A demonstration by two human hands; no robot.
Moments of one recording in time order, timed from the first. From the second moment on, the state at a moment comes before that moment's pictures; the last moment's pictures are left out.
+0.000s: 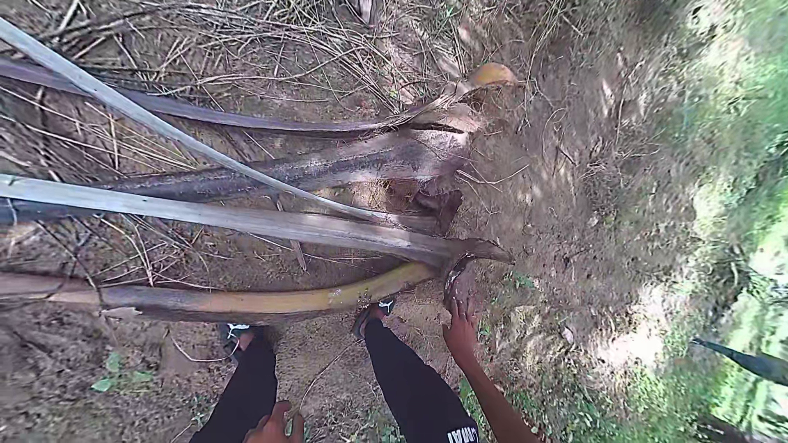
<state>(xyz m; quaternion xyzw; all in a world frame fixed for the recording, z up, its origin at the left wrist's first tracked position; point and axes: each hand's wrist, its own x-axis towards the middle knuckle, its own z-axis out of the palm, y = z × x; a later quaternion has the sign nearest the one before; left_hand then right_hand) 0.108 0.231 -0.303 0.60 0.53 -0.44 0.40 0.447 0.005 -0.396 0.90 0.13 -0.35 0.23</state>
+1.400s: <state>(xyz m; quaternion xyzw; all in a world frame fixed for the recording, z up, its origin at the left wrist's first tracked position) 0.094 0.206 -0.311 0.61 0.54 -0.47 0.35 0.478 0.114 -0.304 0.82 0.24 -0.45 0.26</state>
